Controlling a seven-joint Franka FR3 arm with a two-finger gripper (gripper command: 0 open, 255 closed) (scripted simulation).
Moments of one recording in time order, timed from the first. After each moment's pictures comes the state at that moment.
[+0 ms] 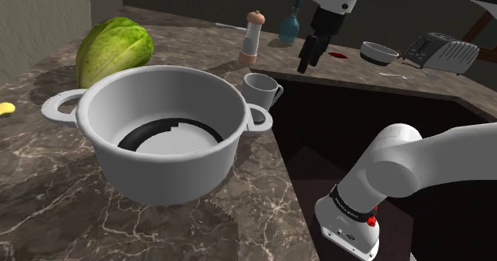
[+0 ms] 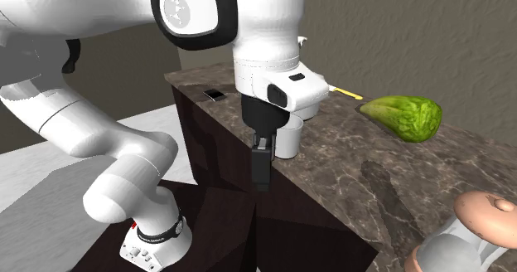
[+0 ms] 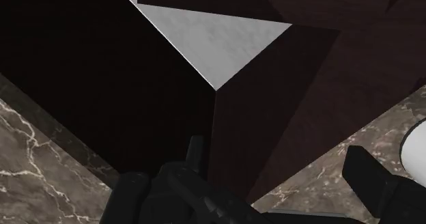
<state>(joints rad) 0.00 -0.76 -0.06 -2.37 -0.05 1.62 -0.10</state>
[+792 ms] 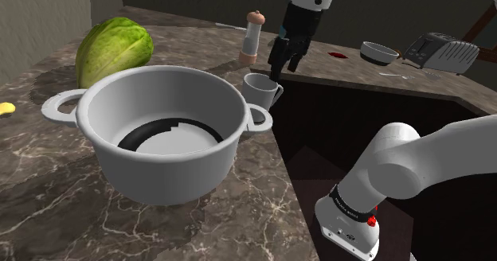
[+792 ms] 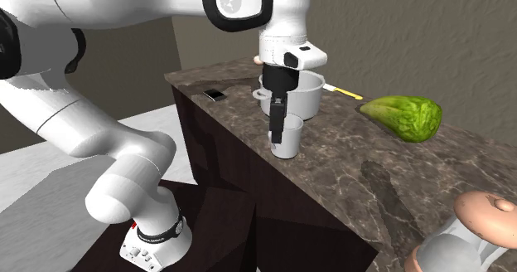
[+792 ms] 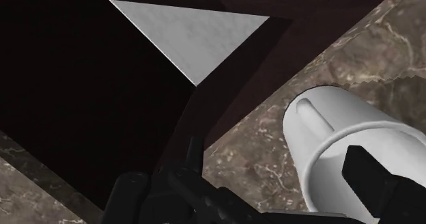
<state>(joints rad) 0.08 -0.68 0.18 -2.30 0.07 1.62 0.17</state>
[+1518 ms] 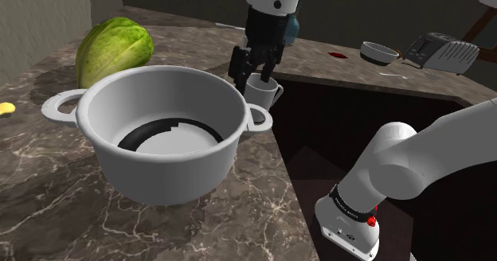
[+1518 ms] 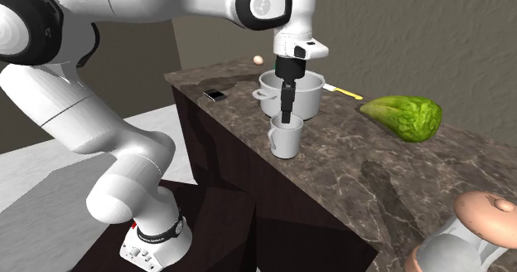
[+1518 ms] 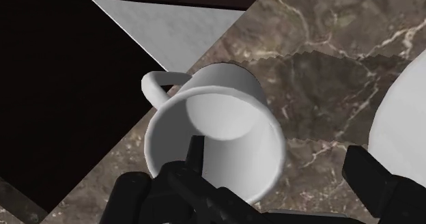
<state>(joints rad) 0.10 -0.52 0.37 -2.18 0.12 1.67 0.39</state>
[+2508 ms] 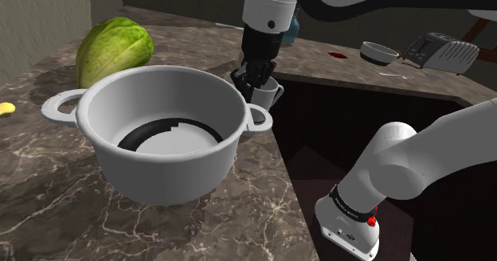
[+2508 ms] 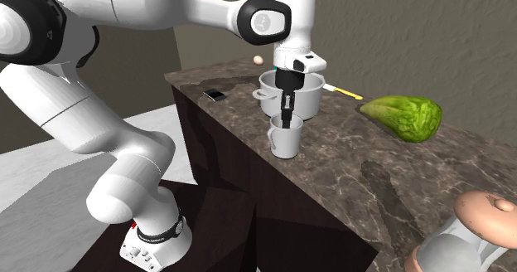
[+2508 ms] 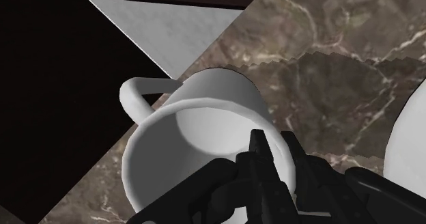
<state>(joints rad) 0.11 -0.52 0.38 -2.26 0.13 1.75 0.39</state>
